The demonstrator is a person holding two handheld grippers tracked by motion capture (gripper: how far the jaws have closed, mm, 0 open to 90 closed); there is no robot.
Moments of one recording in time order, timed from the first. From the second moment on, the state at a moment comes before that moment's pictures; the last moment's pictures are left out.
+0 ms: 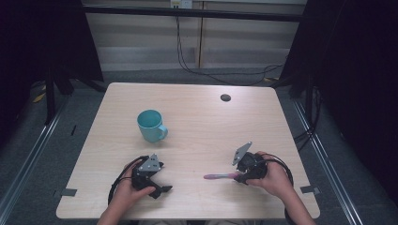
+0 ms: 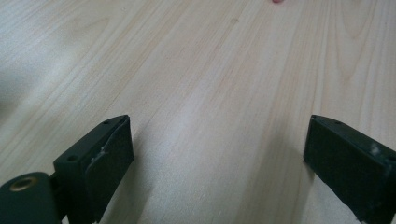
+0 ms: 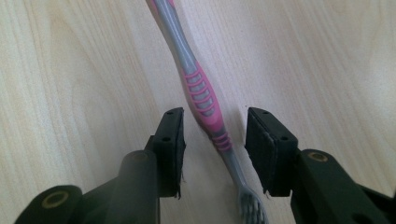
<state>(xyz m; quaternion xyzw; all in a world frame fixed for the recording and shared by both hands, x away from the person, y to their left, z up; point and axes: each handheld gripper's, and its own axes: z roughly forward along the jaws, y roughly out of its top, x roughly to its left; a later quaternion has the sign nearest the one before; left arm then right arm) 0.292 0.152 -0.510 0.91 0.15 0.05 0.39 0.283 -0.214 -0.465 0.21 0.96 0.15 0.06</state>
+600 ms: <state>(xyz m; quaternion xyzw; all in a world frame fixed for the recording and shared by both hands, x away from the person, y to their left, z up) 0.292 0.152 -0.509 0.91 0.15 0.05 0.39 0.287 -0.212 -0.468 0.20 0.97 0.12 0.02</state>
